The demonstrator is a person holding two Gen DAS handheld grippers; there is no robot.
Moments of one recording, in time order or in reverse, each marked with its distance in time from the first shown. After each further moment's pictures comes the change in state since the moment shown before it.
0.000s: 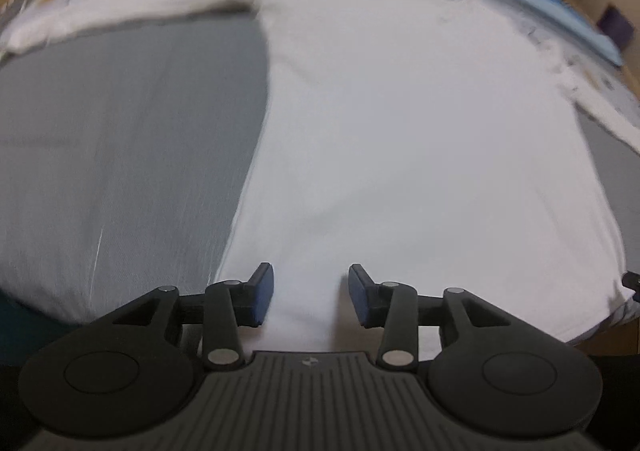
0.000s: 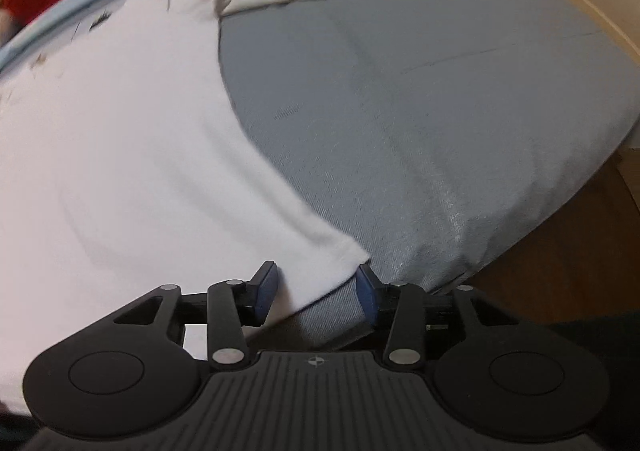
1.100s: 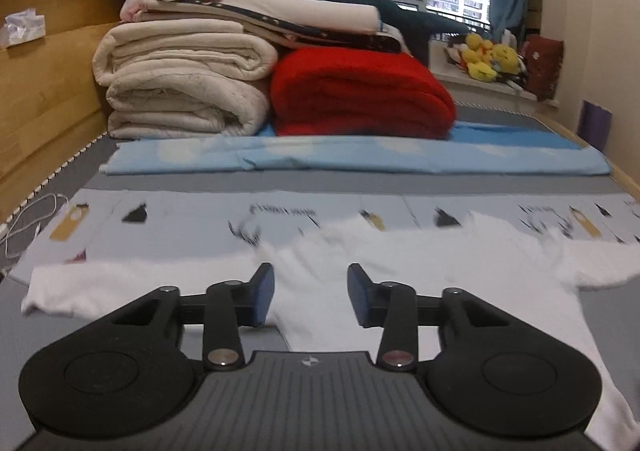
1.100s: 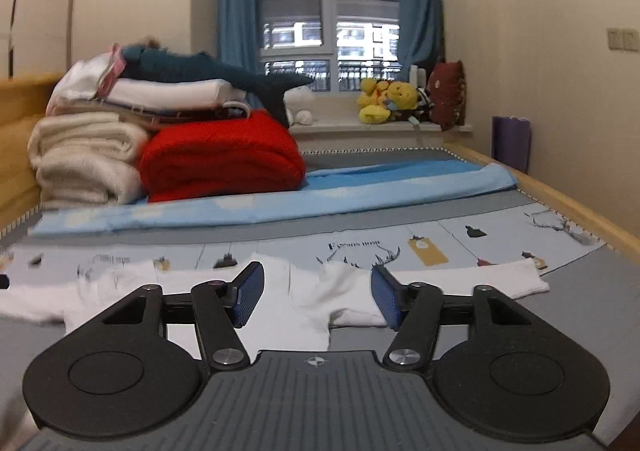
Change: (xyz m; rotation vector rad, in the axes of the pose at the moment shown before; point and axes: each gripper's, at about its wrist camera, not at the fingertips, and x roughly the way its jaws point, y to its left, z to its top) left arm -0.072 -0.002 0.186 0.091 -0.534 0.066; right arm -0.131 0.002 0.092 -0.219 -0.727 0.246
